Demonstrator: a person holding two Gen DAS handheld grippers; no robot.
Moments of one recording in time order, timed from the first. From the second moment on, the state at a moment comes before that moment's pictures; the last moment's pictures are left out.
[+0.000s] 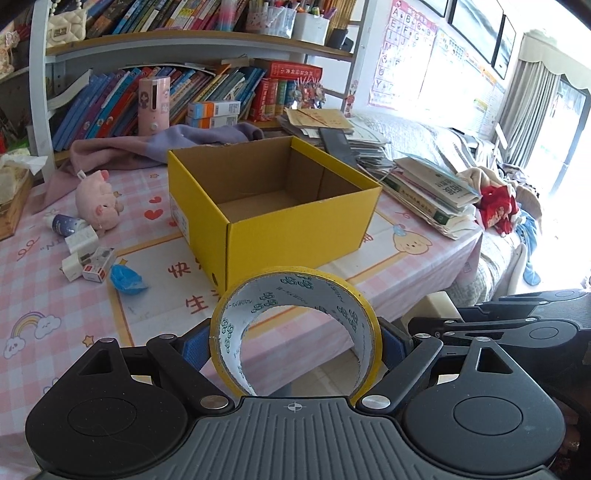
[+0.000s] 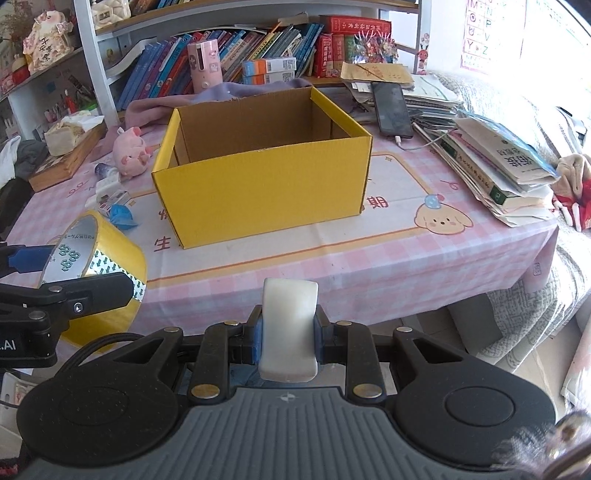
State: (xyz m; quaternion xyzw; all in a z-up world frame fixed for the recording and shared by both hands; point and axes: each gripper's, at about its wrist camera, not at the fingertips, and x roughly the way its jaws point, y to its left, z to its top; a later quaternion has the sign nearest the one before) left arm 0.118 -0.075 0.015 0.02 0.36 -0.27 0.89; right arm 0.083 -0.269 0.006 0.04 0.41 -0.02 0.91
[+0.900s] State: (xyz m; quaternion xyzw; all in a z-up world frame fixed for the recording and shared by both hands) left arm 0.240 -0.142 0.064 0.04 0.29 -0.20 0.94; right arm 0.248 -0.330 0.058 -0.02 0.31 0.09 0.95
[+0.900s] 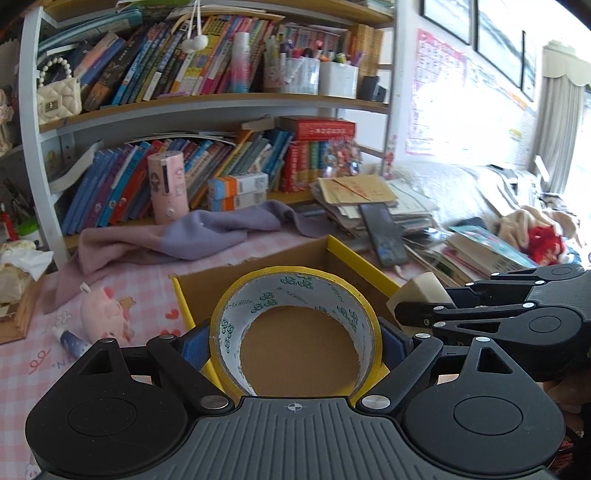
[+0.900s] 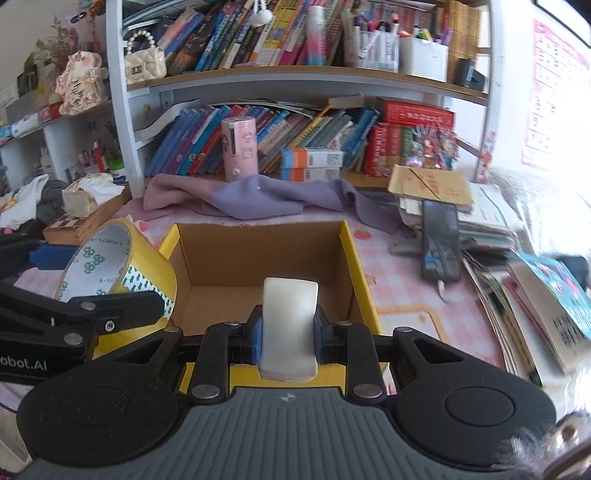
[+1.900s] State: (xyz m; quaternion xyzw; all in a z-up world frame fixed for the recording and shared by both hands) left arm 0.371 -0.223 -0.037 0.32 0.44 -0.23 0.81; right arm 0.428 -0.298 -0.024 -0.29 0.40 0.30 0.82
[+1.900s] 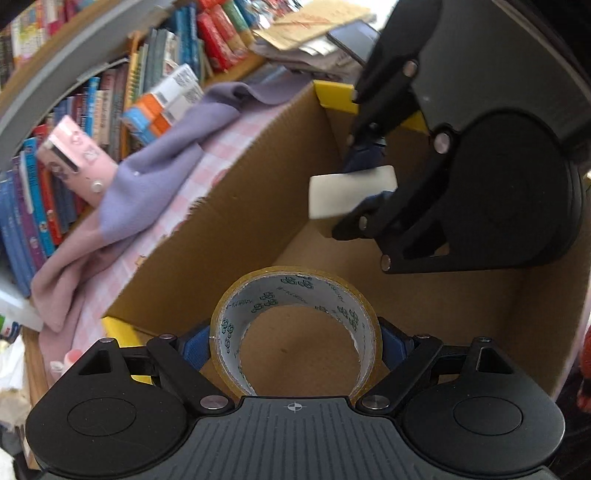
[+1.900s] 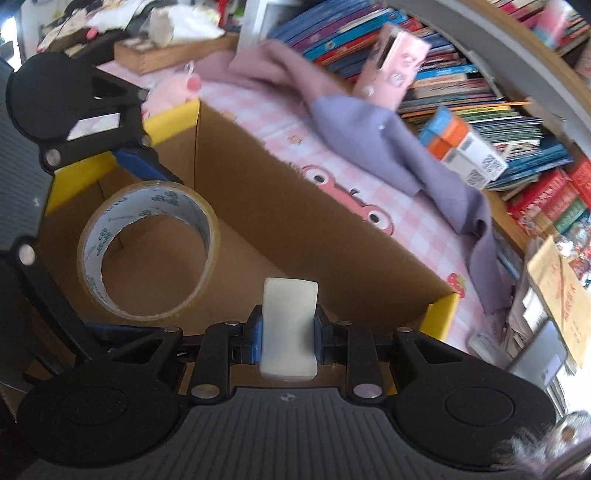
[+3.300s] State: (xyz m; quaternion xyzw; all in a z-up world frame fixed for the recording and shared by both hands) left arm 0.292 -0.146 0.049 0.02 0.33 -0.02 0.94; right arm 0.354 -0.343 0.037 -0.04 0.32 0.20 0.92
